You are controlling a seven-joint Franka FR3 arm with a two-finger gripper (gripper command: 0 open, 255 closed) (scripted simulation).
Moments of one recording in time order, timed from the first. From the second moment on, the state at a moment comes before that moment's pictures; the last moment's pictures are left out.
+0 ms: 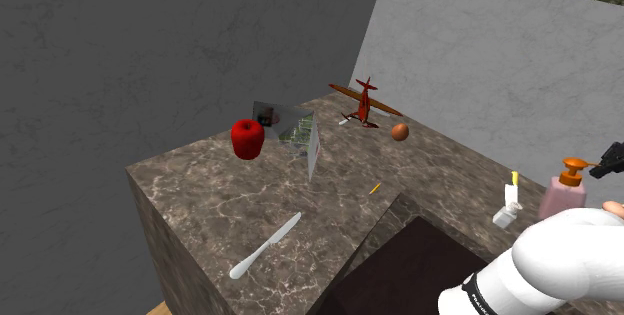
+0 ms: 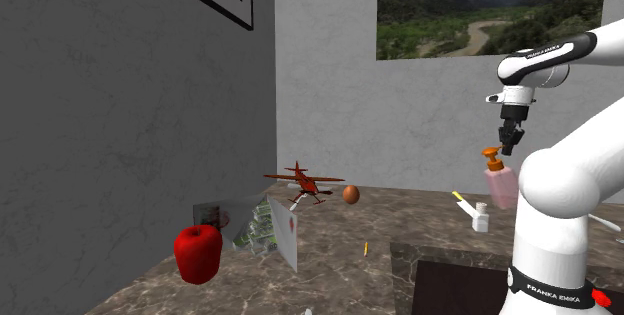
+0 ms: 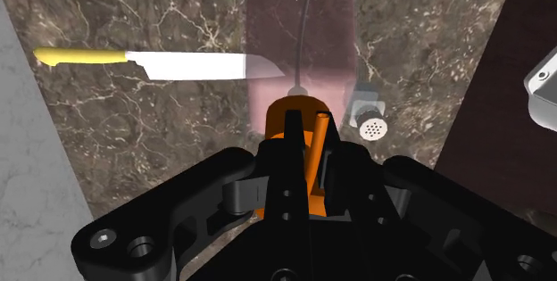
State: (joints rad) arm -0.27 -0.77 -1.11 -2.18 -0.59 1.76 -1.32
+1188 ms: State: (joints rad) arm -0.25 -0.76 -1.21 -2.28 -0.65 1.90 -1.31
